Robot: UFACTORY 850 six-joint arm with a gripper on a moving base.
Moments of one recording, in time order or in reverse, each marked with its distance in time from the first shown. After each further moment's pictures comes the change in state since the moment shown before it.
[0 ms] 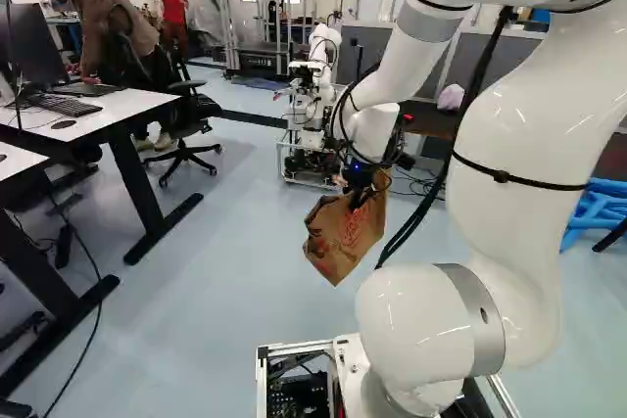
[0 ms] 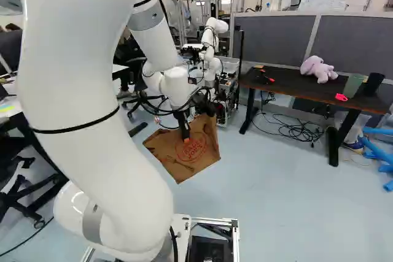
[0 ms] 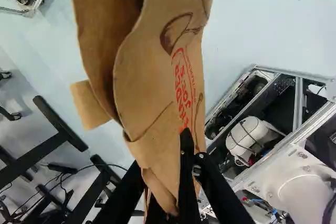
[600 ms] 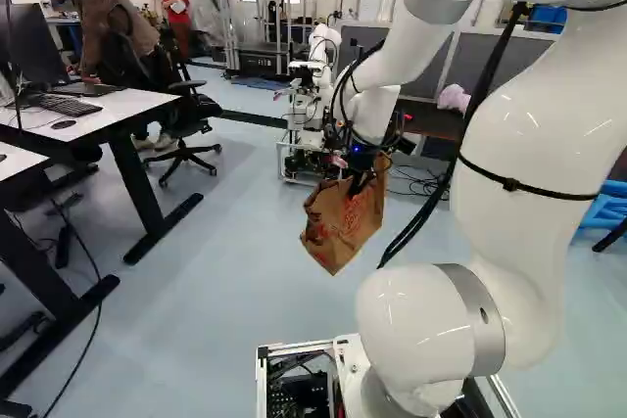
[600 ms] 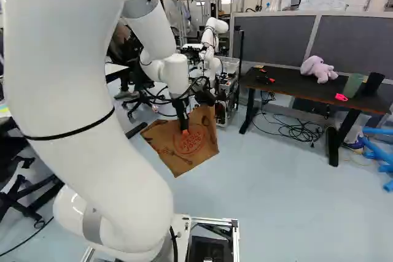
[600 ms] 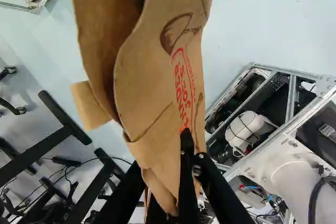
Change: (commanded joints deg) arm 0.3 2.4 -4.6 0.0 -8.0 0.0
